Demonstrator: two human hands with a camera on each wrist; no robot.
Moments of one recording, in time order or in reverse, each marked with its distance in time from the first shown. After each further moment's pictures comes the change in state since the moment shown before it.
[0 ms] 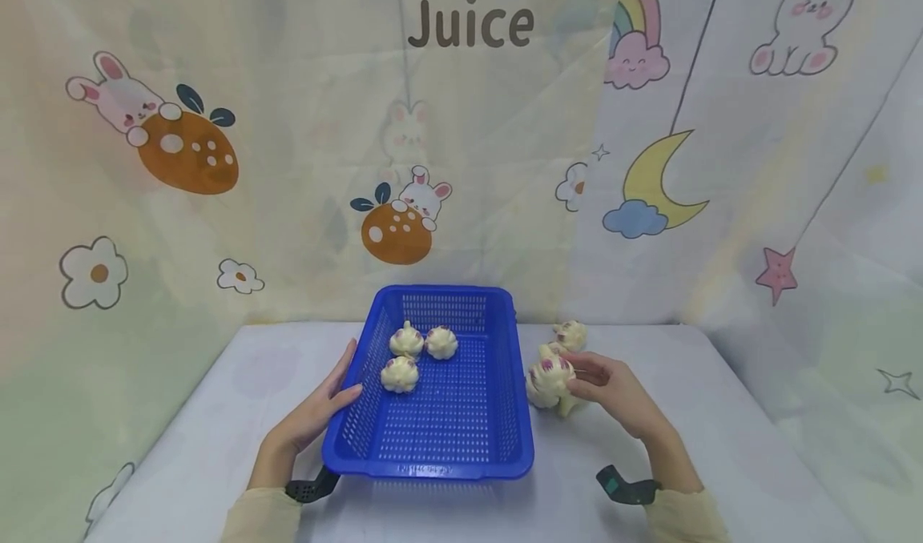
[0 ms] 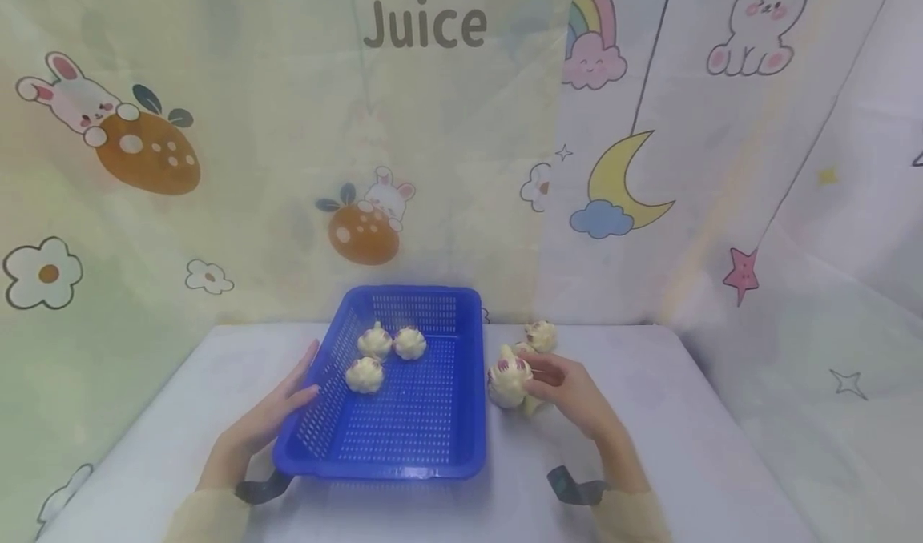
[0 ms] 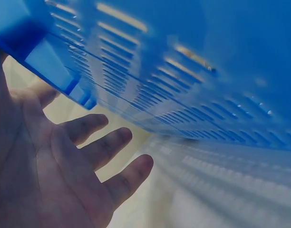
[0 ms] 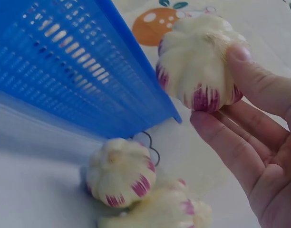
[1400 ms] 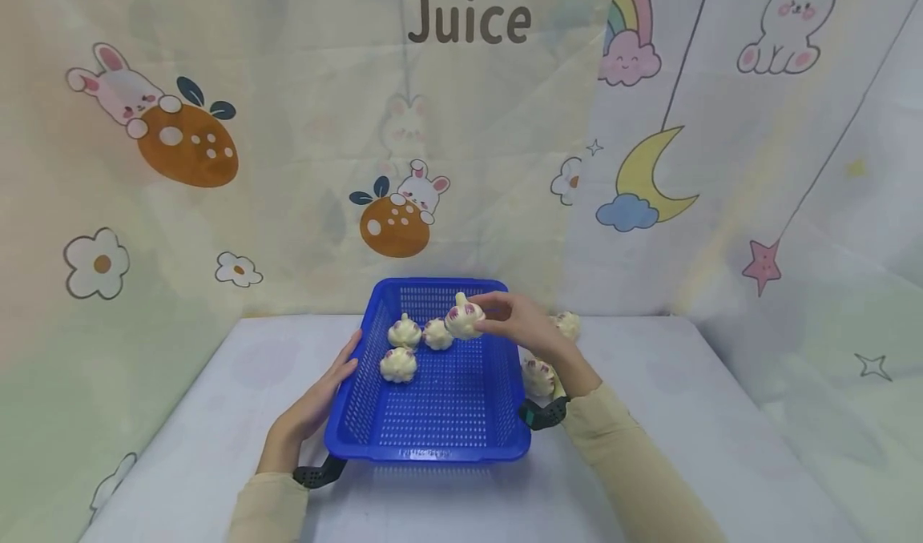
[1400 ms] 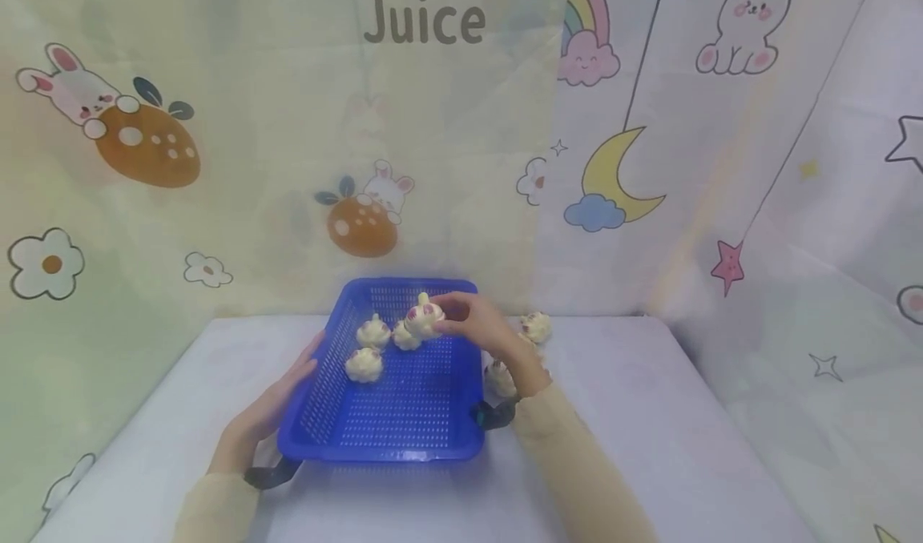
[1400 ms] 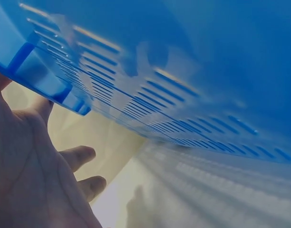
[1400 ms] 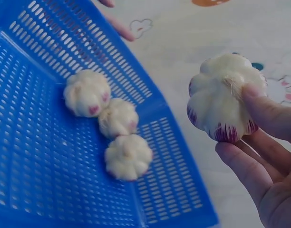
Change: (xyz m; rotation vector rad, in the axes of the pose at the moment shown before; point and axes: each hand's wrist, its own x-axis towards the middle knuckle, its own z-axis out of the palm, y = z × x) left_hand 0.007 -0.006 -0.002 -0.114 -0.052 0.021; right_hand 0.090 -0.092 0.070 -0.088 -0.104 -0.052
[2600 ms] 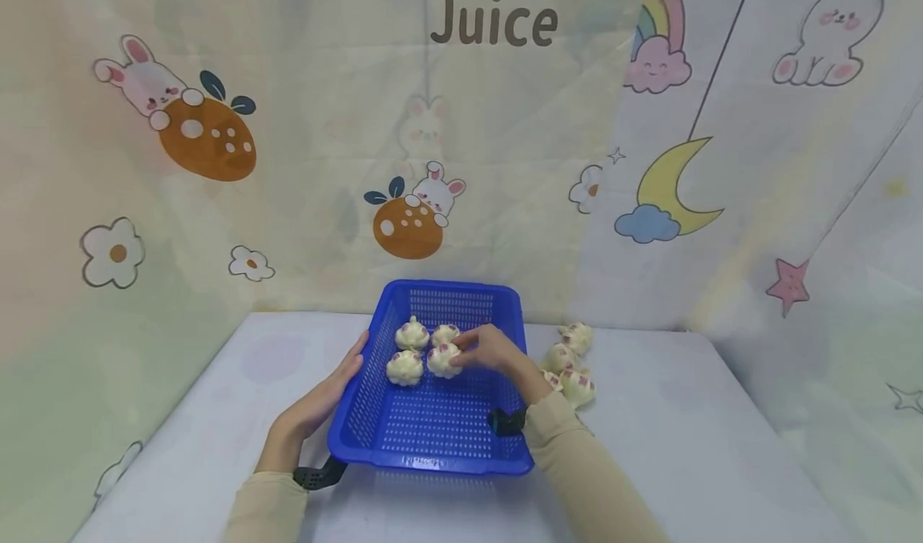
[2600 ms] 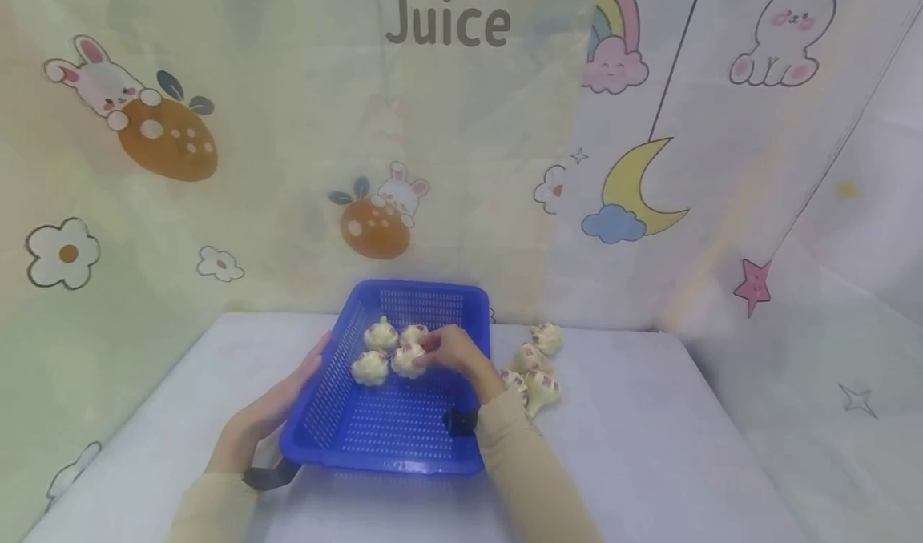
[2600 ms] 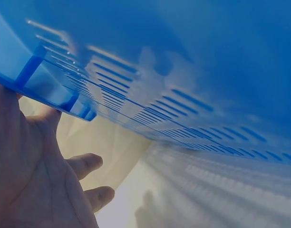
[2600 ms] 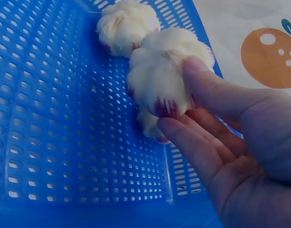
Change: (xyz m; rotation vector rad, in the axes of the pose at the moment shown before) left_hand -0.003 0.010 -0.001 0.144 0.053 -0.095; right_hand 0.041 0.031 0.065 -0.147 -0.076 0.124
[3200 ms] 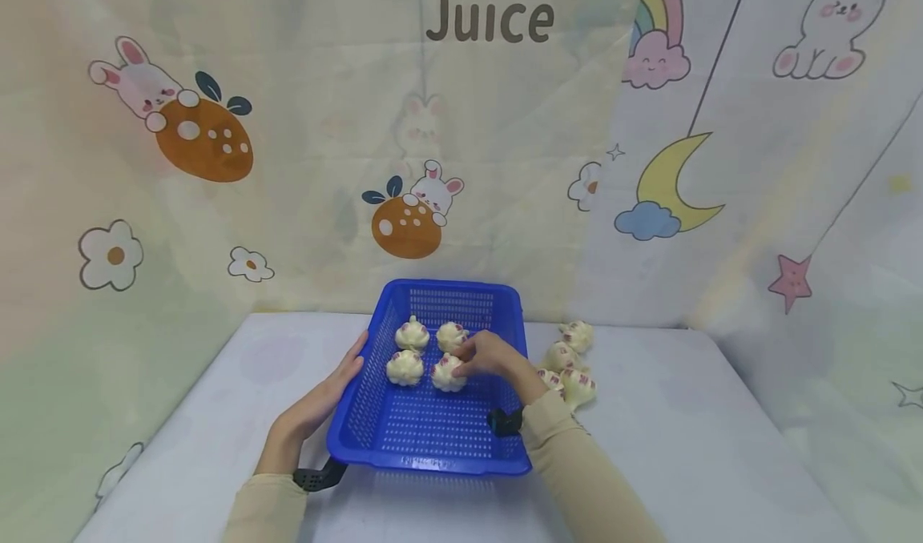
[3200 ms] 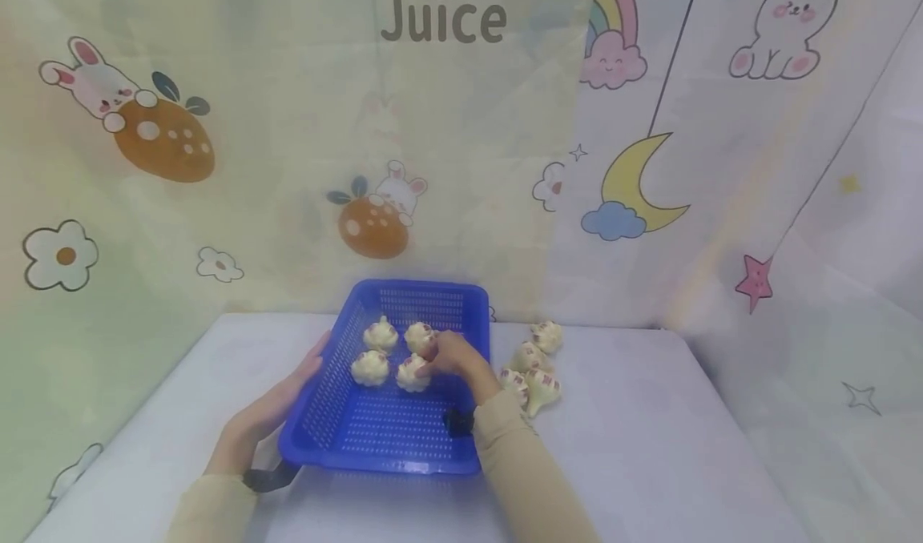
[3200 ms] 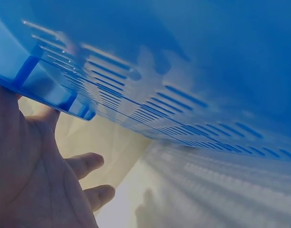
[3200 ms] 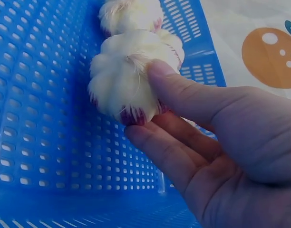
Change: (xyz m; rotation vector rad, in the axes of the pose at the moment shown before) left_hand 0.000 -0.001 0.000 0.007 0.005 0.003; right_hand -0.005 0.000 0.001 -0.189 -0.091 -0.004
